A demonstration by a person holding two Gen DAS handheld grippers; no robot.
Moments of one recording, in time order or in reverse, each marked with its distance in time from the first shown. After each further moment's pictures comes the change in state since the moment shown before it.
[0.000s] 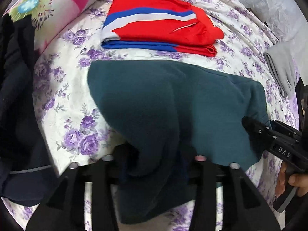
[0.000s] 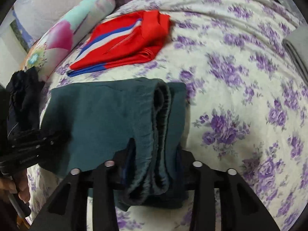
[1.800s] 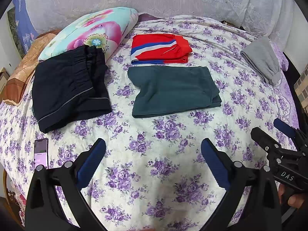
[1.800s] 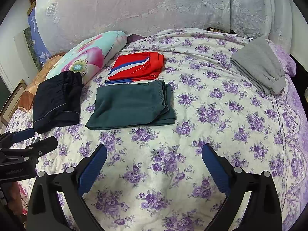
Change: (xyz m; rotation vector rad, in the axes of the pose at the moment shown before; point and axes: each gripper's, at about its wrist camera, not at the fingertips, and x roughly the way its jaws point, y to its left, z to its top) left arm -0.203 -0.088 -0.136 0.025 -0.166 0.218; right arm -0.200 0.050 -0.136 0.003 -0.248 -0.099
